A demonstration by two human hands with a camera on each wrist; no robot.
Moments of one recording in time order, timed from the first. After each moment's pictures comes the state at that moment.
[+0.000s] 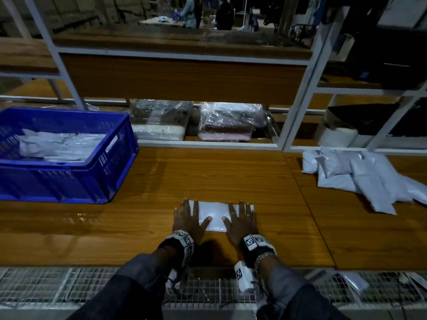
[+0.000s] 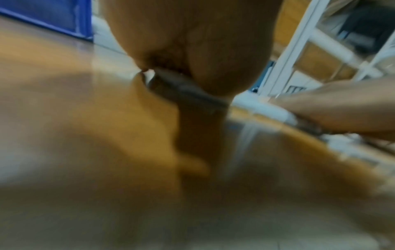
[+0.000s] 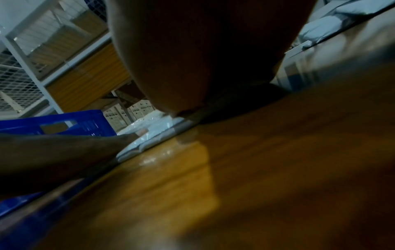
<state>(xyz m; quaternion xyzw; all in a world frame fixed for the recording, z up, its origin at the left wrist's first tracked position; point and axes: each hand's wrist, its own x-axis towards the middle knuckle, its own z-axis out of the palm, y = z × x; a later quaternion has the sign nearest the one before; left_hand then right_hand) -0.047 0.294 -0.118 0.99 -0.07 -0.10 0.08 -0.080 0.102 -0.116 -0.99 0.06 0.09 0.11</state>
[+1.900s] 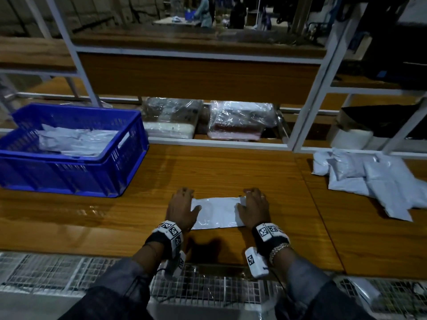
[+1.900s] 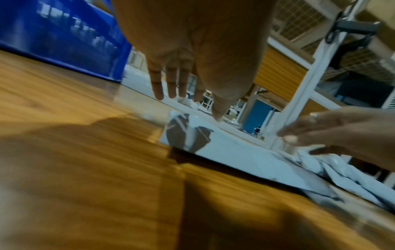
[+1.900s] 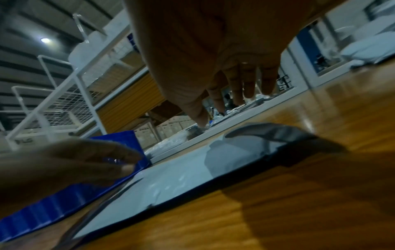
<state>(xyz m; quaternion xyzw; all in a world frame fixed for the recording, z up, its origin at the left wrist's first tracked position) -0.028 0.340 -0.086 0.97 -0.09 0.04 0.22 -0.057 0.086 -0.064 -0.98 0.06 -0.02 0.19</state>
